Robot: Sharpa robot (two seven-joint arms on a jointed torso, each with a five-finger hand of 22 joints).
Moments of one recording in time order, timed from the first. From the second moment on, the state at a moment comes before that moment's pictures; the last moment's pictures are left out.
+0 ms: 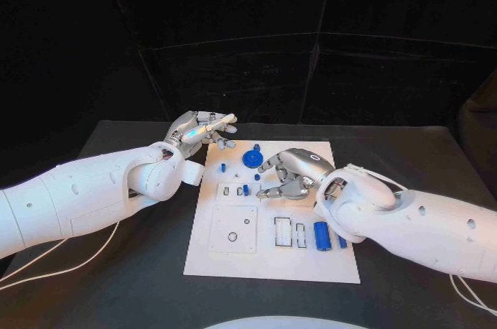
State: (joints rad) left arm 1.18 -0.82 -0.05 1.40 -0.06 -0.23 0.45; left_hand 1.24 0.01 0.13 0.05 0.06 1.01 0.17 0.12 0.07 1.25 0.08 0.18 0.14 1.46 0.01 0.54 0.54 0.17 1.25 0.12 0.38 0.15; right arm 1.12 -0.69 -0.03 1.63 -1.53 -0.41 -0.18; right_hand 1.30 -0.11 -0.09 0.21 0.23 0.89 0.17 0.08 0.07 1.27 0.08 1.14 1.17 1.47 0.00 1.47 1.31 0.08 1.39 0.11 1.39 1.19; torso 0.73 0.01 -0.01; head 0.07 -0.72
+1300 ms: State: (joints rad) left arm 1.28 -0.69 -0.05 1.38 -0.96 0.12 -0.50; left_hand 1.12 0.07 -0.22 0.29 0.05 0.94 0.06 0.63 0.43 1.28 -0.01 1.22 1.07 1.47 -0.07 1.57 1.31 0.08 1.47 0.04 1.38 1.24; right arm 1.29 -0.85 -0.02 1.56 -0.92 -0.32 0.06; right_hand 1.51 0.04 -0.14 0.18 0.17 1.03 0.15 0.10 0.07 1.34 0.06 0.10 0.23 1.42 0.00 0.28 0.32 0.17 1.25 0.10 0.43 0.17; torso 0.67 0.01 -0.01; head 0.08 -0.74
